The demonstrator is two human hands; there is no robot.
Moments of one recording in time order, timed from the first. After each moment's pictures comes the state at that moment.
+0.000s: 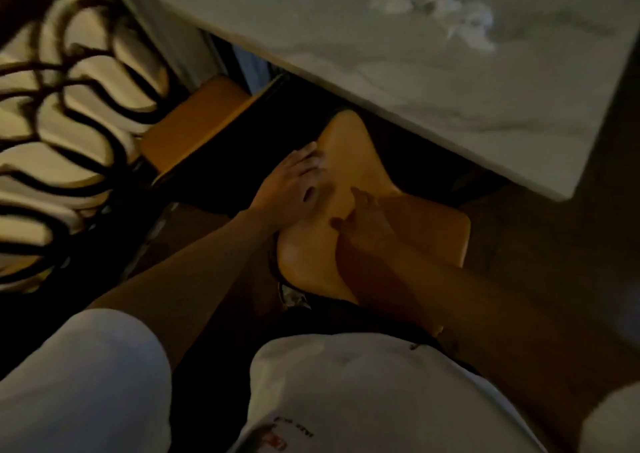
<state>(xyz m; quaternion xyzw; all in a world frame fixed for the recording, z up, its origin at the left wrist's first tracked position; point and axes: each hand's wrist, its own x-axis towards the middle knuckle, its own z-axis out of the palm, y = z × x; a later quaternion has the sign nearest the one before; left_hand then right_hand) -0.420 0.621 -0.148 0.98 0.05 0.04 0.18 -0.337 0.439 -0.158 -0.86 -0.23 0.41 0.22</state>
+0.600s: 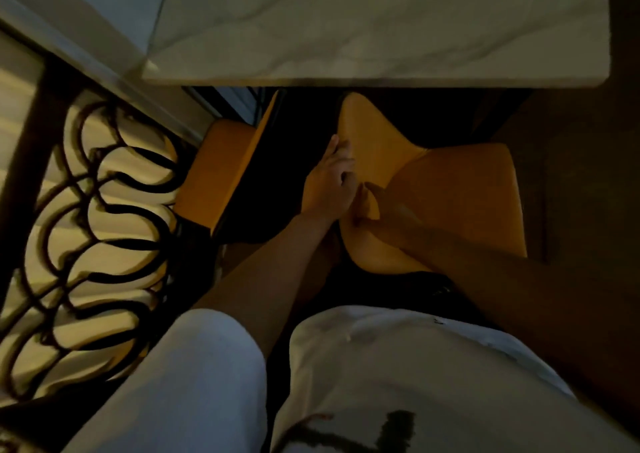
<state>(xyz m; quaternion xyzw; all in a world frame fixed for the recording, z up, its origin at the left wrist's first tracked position) -0.416 0.619 -0.130 0.95 0.09 -0.02 0.31 -0.402 0.460 -0.154 -0.83 -0.18 0.40 0.35</state>
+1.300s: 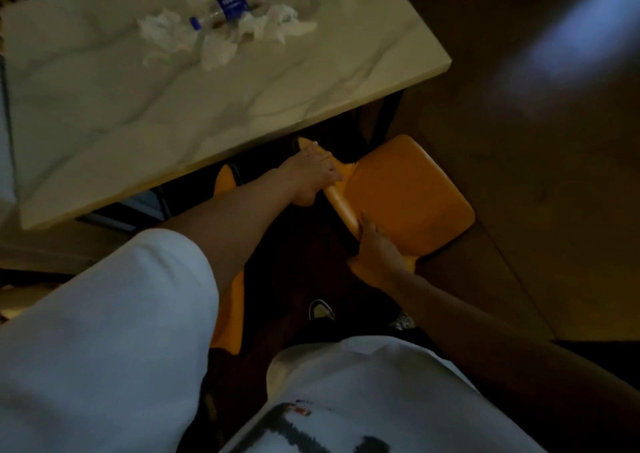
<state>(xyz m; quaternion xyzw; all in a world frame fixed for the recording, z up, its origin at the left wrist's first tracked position) -0.283 0.691 -0.113 0.83 -0.50 -0.17 -0.18 -0.467 0.562 -0.134 -0.89 0.16 0.28 0.31</state>
